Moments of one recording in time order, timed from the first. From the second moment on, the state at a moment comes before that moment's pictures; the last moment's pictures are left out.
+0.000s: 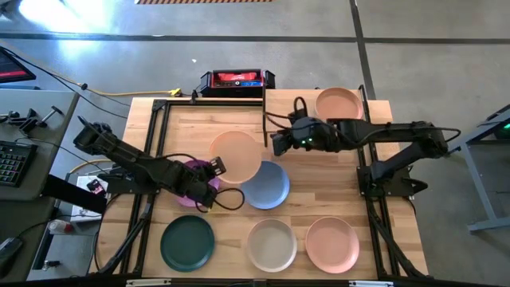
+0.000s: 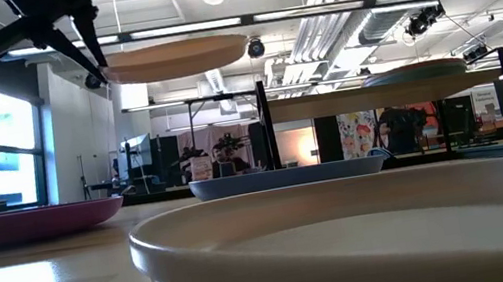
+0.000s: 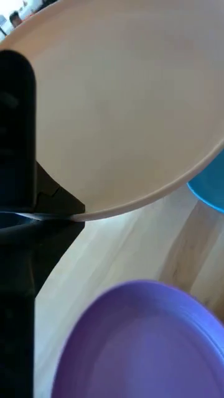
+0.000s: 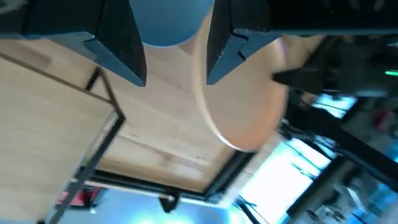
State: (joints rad) left arm -0.41 1.41 1.12 -1.06 -0.72 0.86; right arm 0.01 1.42 1.40 -0.62 0.41 0.87
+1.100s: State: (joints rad) left arm -0.41 1.41 1.12 -1.04 -0.77 0.95; right arm 0.03 1.58 1.40 -0.61 0.44 0.88
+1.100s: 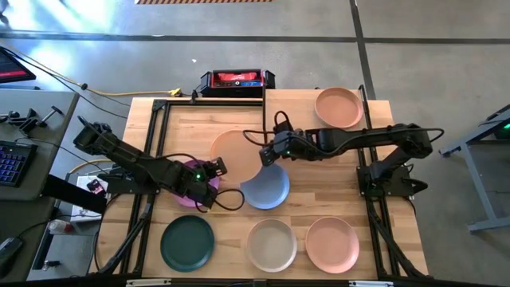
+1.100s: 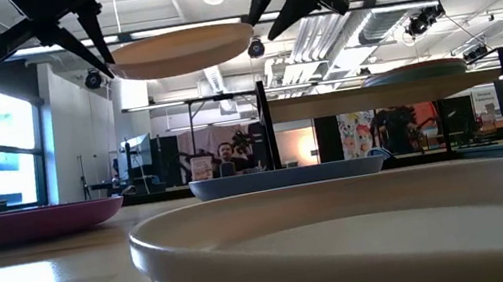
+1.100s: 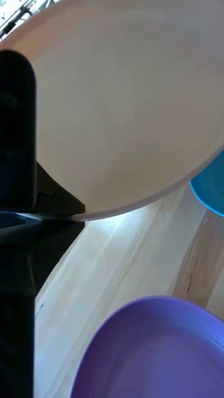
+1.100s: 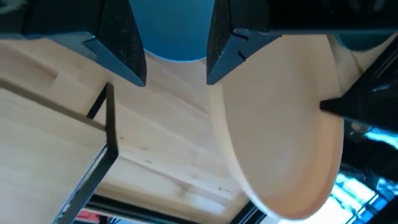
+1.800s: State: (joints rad) left arm -0.37 1.41 1.12 -0.99 -0.87 0.96; right arm 0.03 1.59 1.48 -0.64 0.41 0.83
